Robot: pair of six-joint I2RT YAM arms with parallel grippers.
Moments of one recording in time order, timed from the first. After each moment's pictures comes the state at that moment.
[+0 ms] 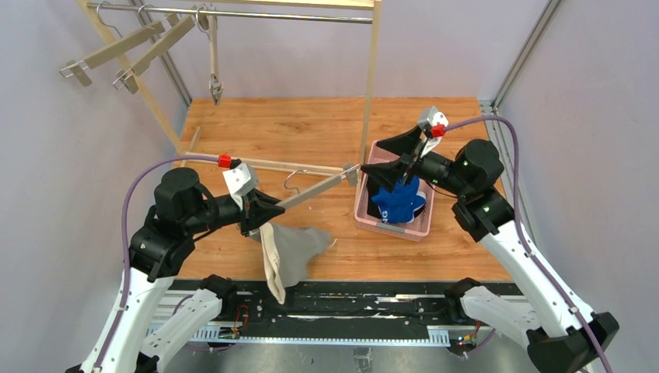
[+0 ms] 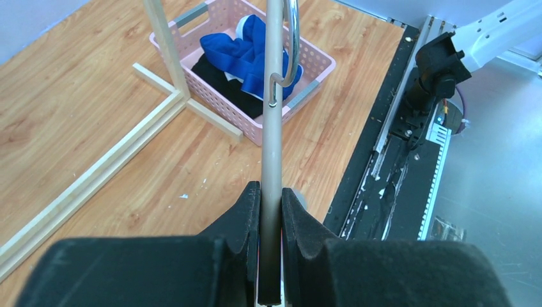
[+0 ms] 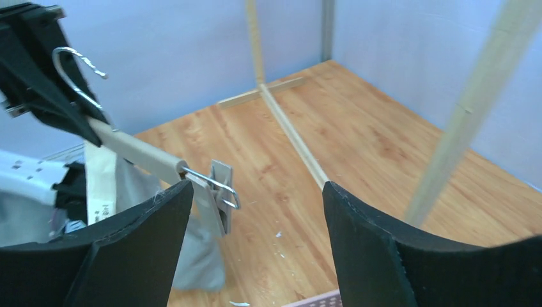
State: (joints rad) left arm -0.40 0.67 1.07 -0.70 0.69 0.13; right arm 0.48 0.98 1.02 0.04 -0.66 0.14
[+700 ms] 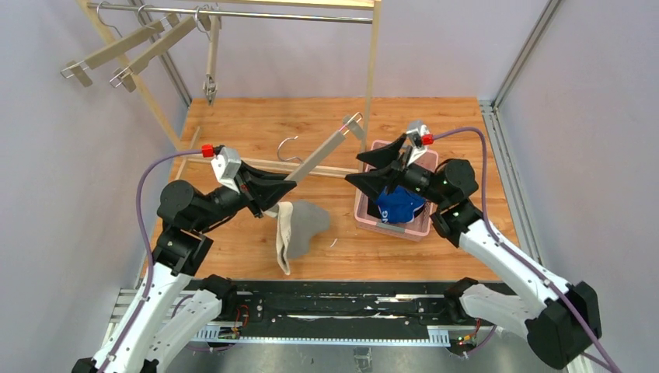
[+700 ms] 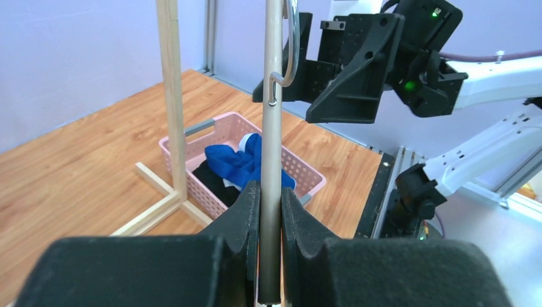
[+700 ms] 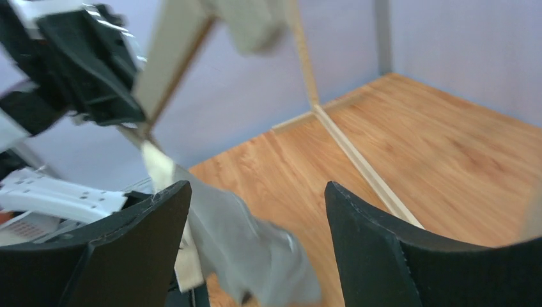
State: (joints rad) left arm -0.40 0.61 0.81 -0.04 0.63 -0.26; right arm 0.53 0.98 0.72 0.48 -0.59 0.43
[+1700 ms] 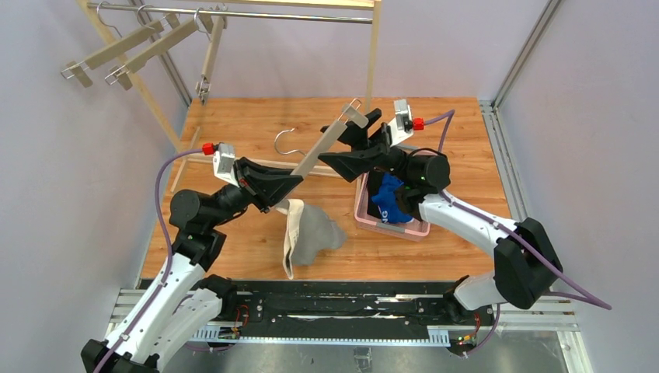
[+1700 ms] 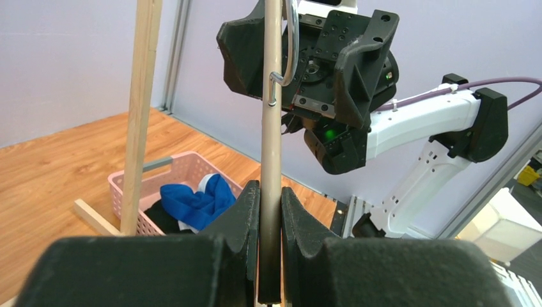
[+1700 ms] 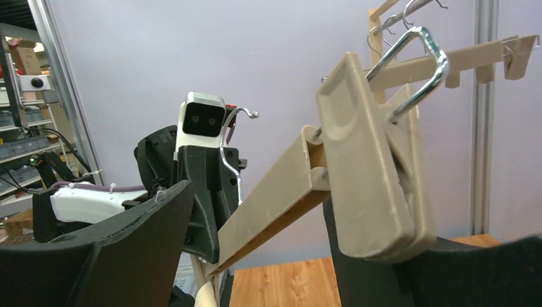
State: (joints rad) left arm -0.40 0.67 0.62 0.48 0.63 -0.59; right arm 0.68 1.41 0.93 1.28 -0.61 0.70
